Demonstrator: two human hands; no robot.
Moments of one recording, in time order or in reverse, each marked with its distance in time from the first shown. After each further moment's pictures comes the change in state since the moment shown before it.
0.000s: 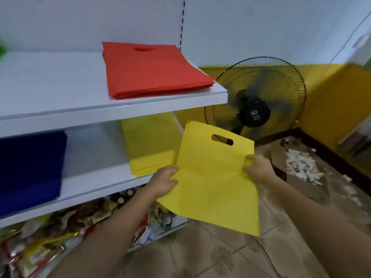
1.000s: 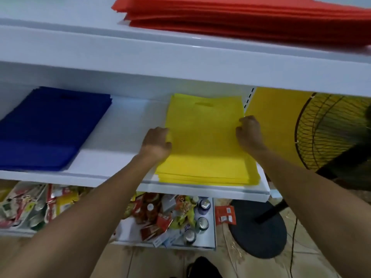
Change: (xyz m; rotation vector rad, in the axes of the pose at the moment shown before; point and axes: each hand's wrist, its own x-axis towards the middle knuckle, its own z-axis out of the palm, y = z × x) left_hand 0.120 -0.146 -0.065 0.281 0.519 -0.442; right_hand 0.233 -0.187 0.181 0.004 0.028 -0.667
